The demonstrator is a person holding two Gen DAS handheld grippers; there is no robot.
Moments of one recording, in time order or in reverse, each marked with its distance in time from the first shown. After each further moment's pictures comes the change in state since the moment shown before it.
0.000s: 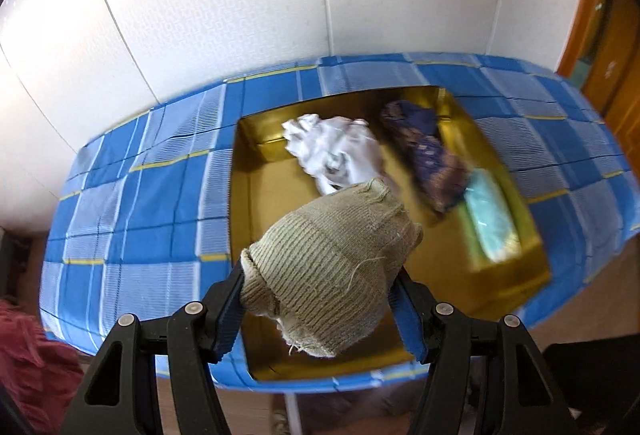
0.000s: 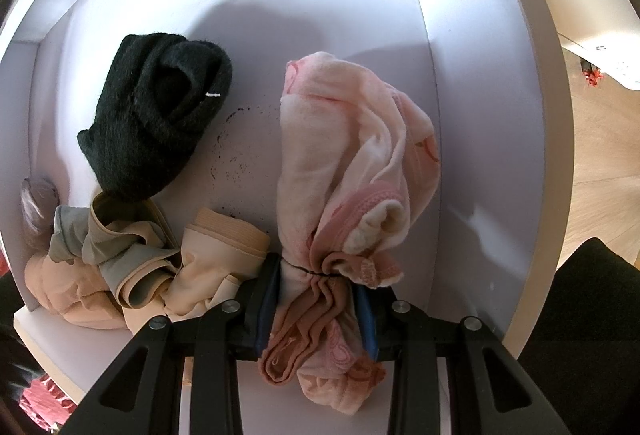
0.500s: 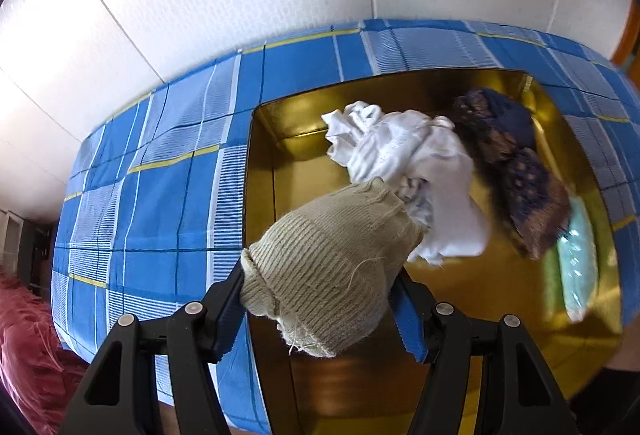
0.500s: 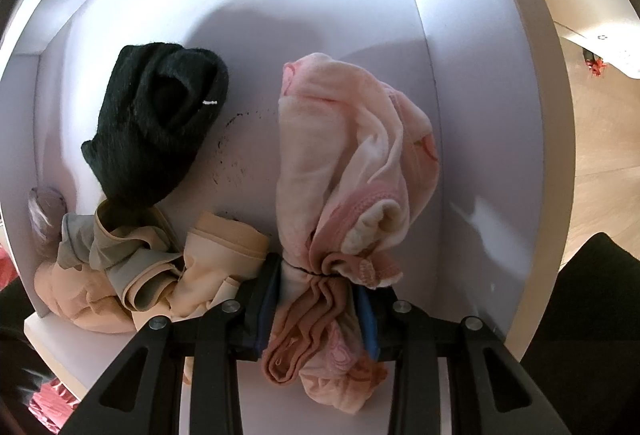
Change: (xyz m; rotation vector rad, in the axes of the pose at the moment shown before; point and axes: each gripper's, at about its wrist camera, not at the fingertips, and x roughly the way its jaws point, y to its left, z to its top) left arm 0.085 0.017 0.045 -0.018 0.135 0.107; right arm 0.000 -0.012 0.003 0.026 0.003 0.038
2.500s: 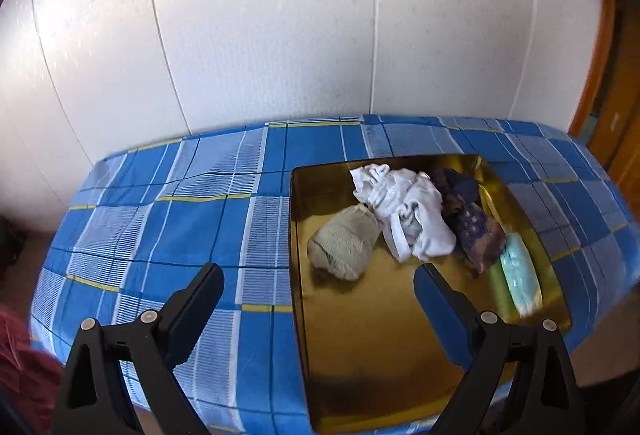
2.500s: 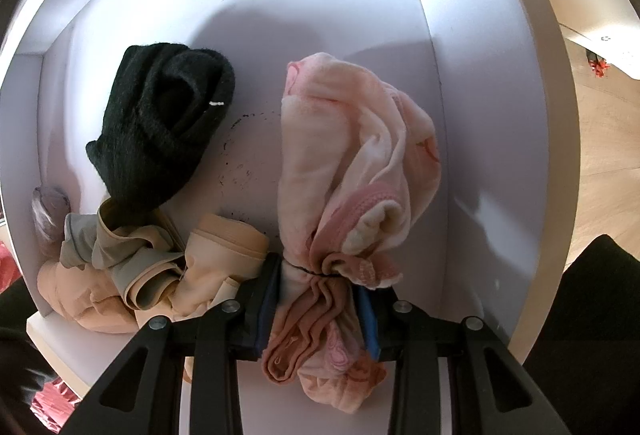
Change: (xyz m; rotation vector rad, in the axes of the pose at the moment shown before) left arm -0.091 0.040 -0.058 -0.088 -0.336 -0.121; right arm 0.002 0.006 0.000 -0.021 -0.002 -0.002
